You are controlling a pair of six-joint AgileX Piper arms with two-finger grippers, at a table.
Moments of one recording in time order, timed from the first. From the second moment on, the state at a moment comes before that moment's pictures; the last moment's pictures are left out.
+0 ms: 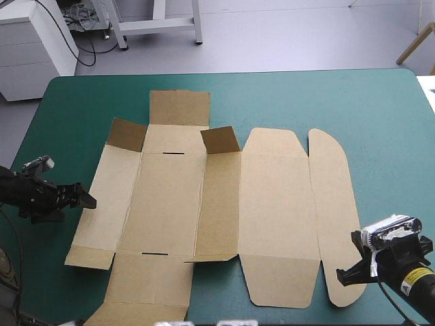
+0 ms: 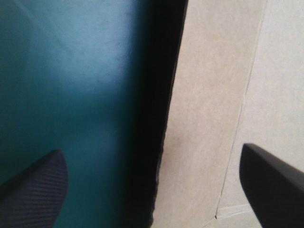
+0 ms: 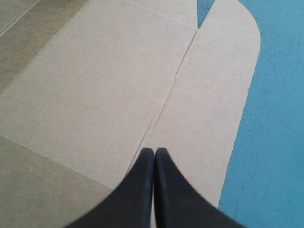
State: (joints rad) left arm 0.52 1.59 -1.05 -0.50 1.21 0.56; right arm 0.44 0.41 -0.56 -0.11 0.81 0.09
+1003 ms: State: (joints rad) left arm 0.42 1.60 -1.06 -0.56 1.23 0.60; right arm 0.44 0.41 -0.56 -0.11 0.83 0.09
